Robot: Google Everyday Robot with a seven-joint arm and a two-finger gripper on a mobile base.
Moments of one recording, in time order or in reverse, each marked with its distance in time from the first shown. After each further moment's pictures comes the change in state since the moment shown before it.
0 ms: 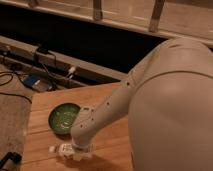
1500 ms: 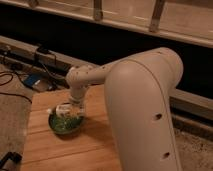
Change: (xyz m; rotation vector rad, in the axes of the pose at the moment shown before) arm -0.078 -0.196 -0.029 0.008 -0.075 -0.178
